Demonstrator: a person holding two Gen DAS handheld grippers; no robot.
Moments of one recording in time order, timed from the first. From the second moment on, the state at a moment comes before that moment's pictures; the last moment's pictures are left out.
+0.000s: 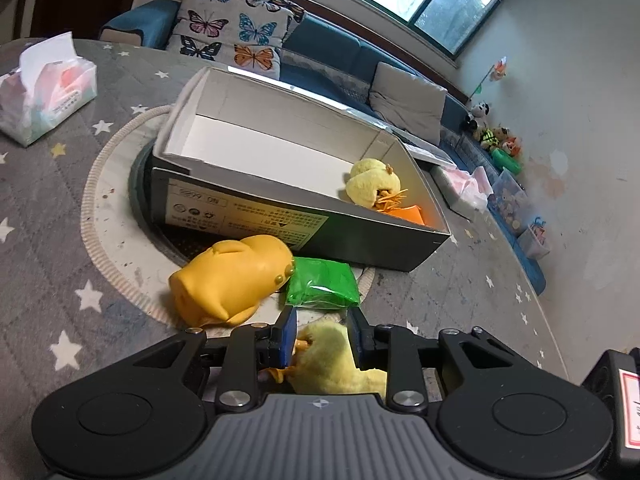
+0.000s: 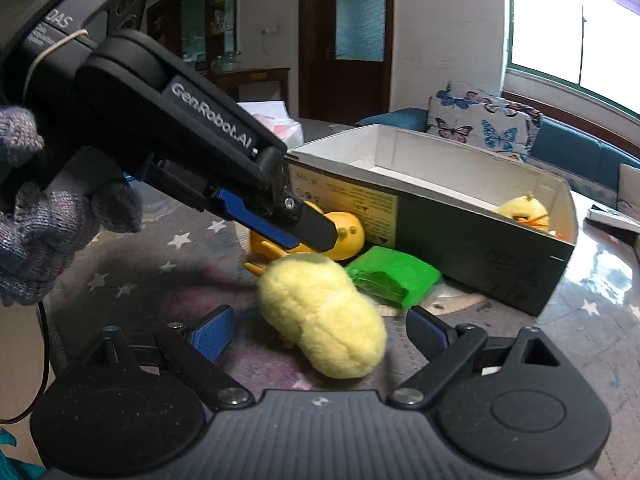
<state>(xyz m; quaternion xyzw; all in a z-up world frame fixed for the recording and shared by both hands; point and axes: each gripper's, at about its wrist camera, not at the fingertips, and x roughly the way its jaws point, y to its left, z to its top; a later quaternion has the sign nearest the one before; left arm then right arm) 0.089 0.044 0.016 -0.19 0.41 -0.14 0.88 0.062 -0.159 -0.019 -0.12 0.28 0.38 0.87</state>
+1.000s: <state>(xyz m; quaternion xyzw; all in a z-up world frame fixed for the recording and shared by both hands) 0.069 0.062 -0.005 -0.30 0.43 -0.13 0.84 0.071 -0.153 -0.022 -0.12 0.31 0.39 0.86</state>
